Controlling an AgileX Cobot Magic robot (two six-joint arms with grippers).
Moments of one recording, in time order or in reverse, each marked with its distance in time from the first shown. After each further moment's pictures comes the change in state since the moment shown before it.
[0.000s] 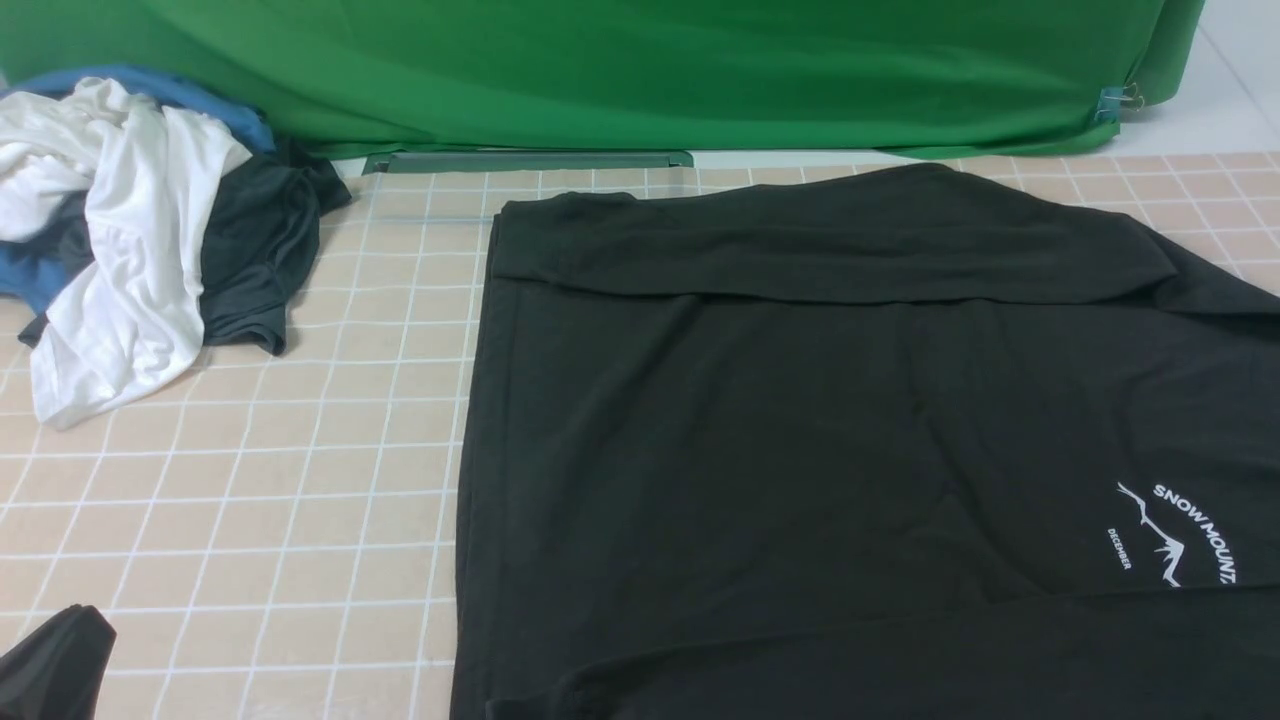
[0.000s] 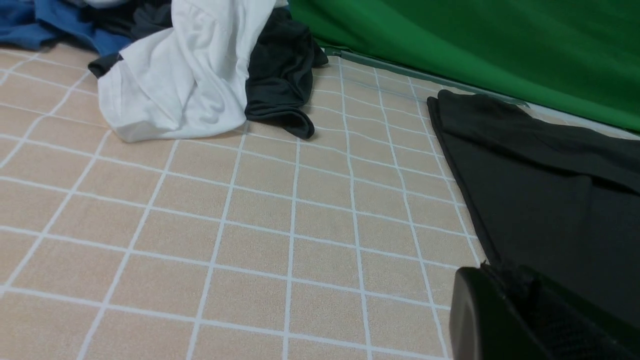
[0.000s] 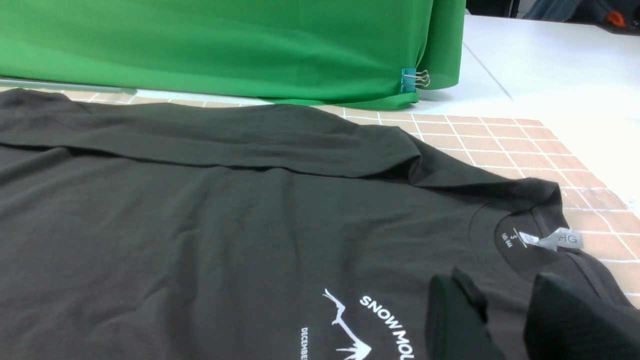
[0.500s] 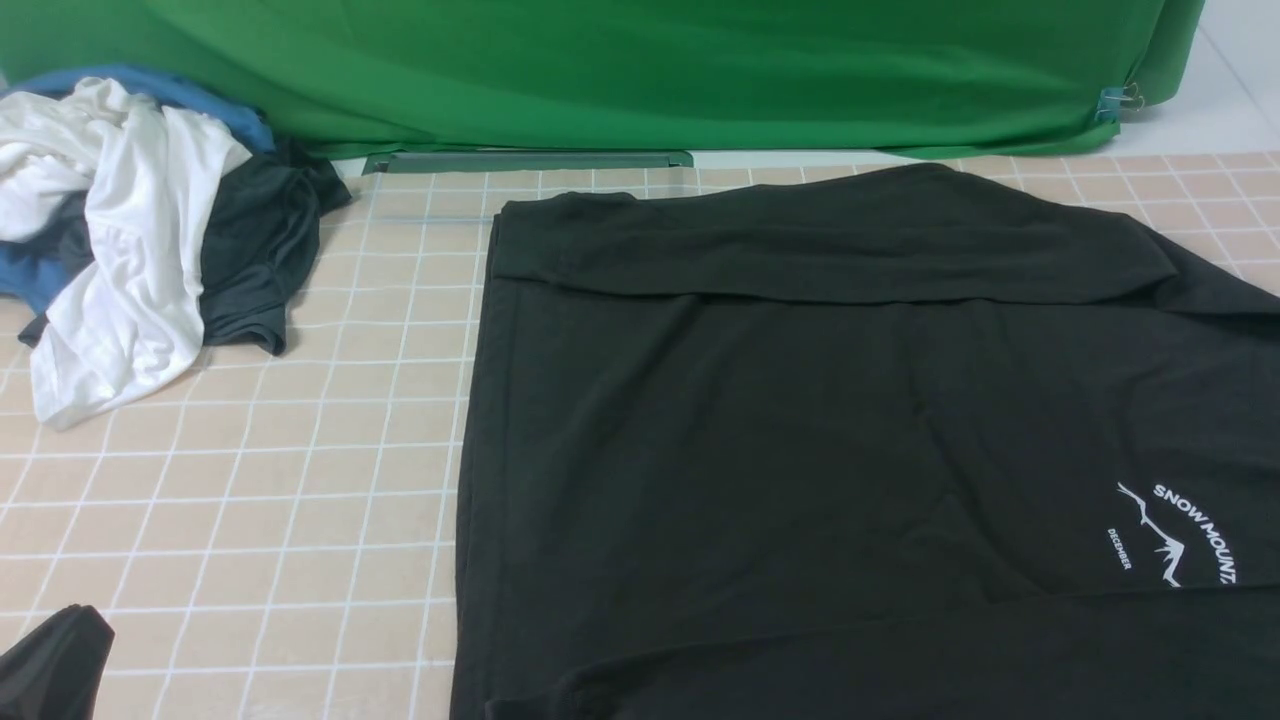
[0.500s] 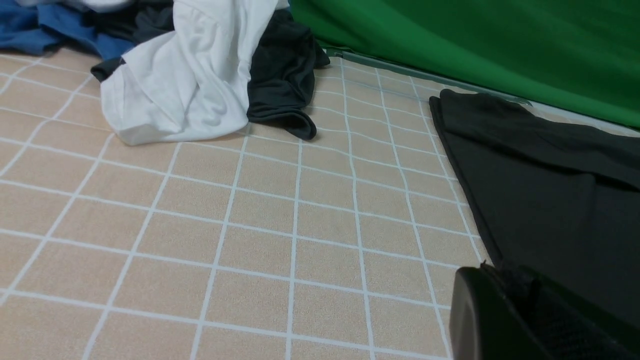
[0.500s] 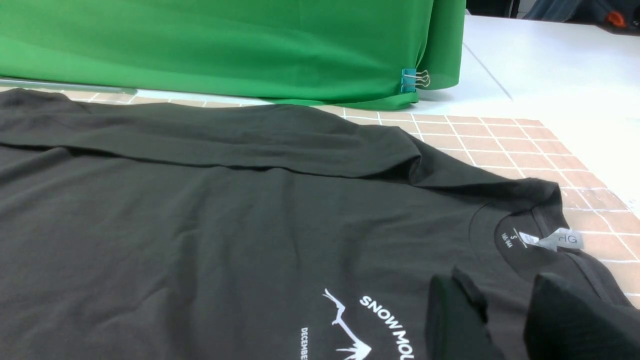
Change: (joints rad) right arm 0.000 0.000 0.000 0.000 0.000 0.000; left arm 0.000 0.000 0.000 0.007 0.000 0.002
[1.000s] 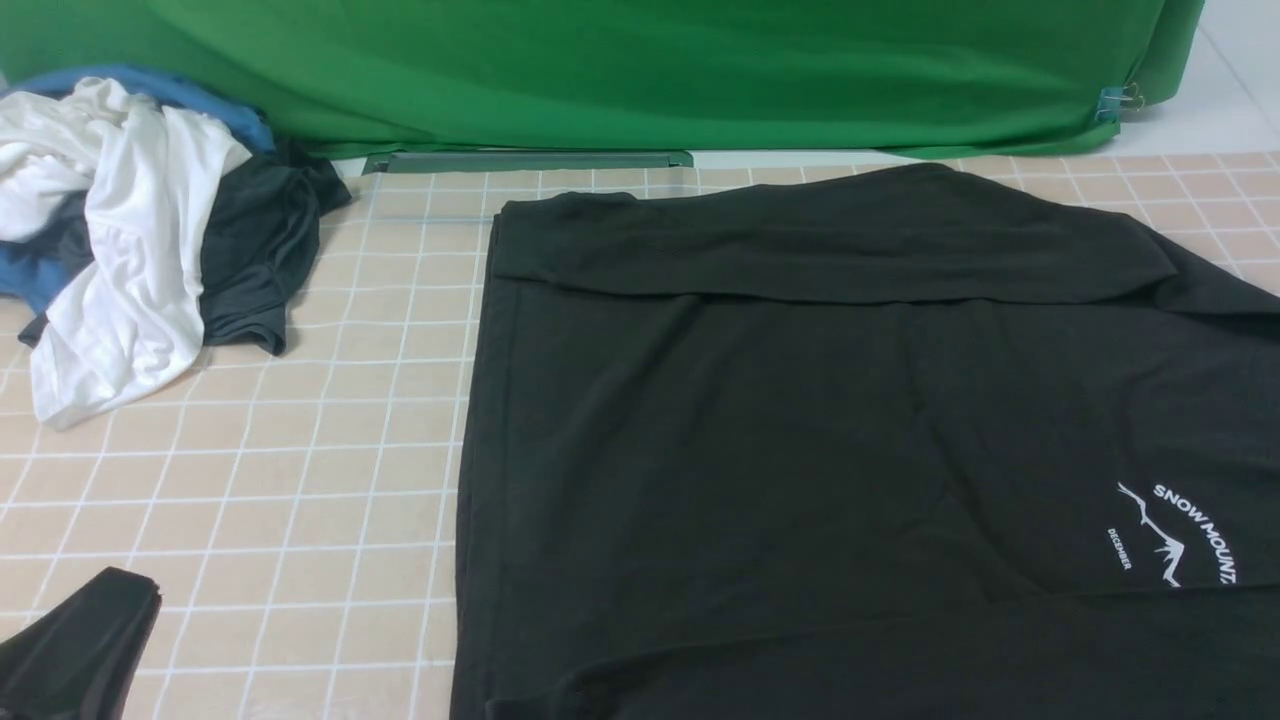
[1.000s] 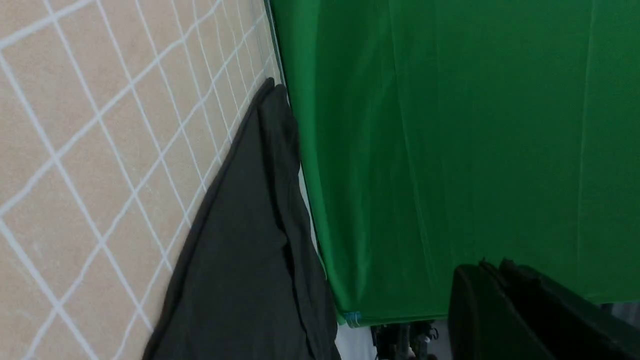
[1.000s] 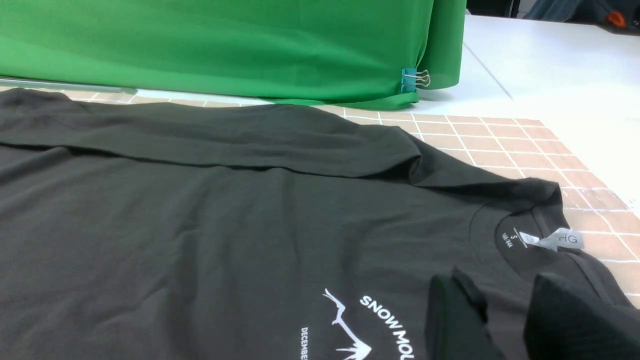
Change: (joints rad) right arm 0.000 0.000 0.000 0.000 0.000 0.000; left arm 0.000 0.000 0.000 -0.756 -0.098 -0.384
